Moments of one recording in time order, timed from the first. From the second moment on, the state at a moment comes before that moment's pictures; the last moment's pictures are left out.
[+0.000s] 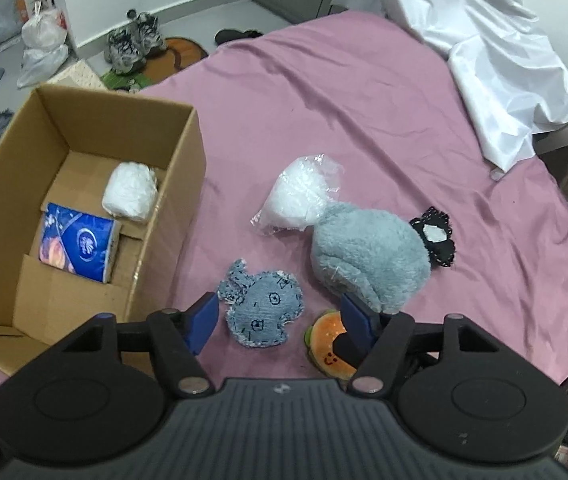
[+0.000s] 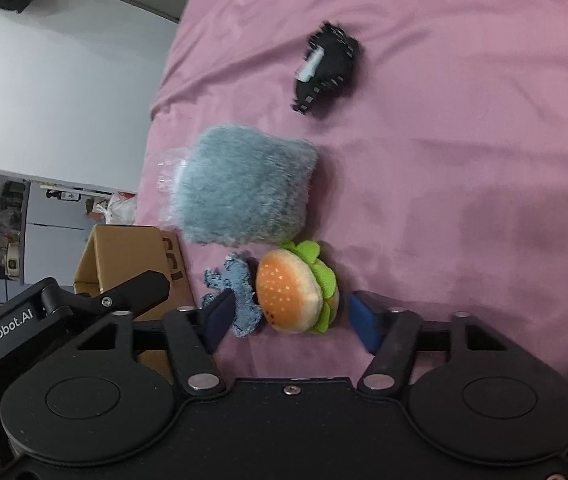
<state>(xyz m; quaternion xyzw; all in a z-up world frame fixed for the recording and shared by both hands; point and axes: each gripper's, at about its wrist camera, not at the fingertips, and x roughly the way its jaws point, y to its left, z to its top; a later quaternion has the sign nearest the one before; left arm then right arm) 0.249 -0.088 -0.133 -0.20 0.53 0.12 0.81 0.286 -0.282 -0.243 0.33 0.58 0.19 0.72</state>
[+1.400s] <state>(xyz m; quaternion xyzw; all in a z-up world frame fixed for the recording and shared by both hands) 0.240 -0.092 -0.189 -0.22 0.56 0.12 0.79 0.289 -0.300 -0.255 0.38 0.57 0.17 0.71</state>
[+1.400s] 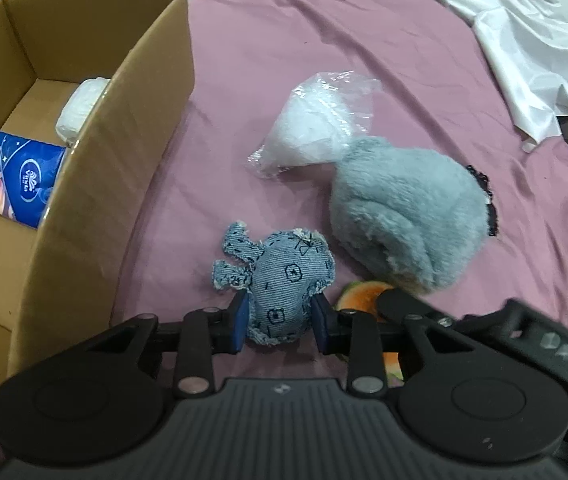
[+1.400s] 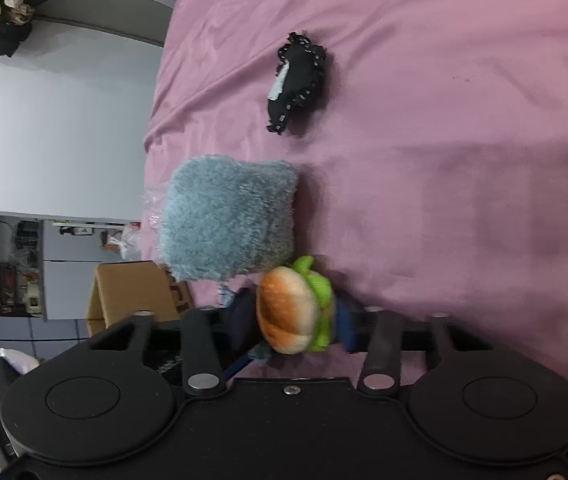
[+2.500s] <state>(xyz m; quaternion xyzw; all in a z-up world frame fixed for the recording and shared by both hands) 0.184 -0.049 -0.098 -0.25 0.49 0.08 0.83 0.246 -0.264 -0.155 0.29 0.50 0.18 0.79</state>
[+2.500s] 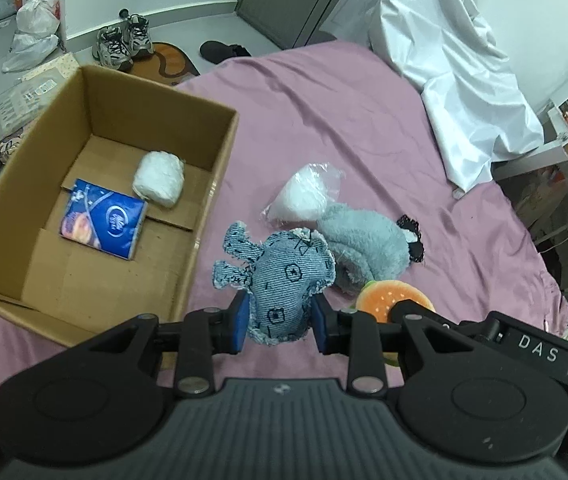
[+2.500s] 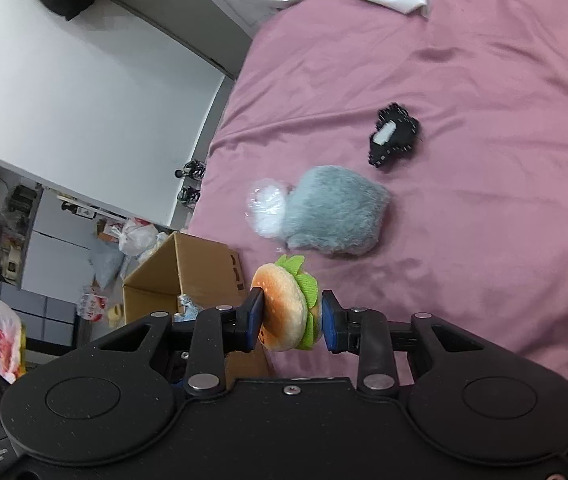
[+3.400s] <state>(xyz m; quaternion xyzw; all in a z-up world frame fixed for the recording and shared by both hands) 0.150 0.044 -0.066 -0.28 0.44 0.09 0.85 0.226 -0.177 -0.110 0.23 0.46 0.19 0.83</state>
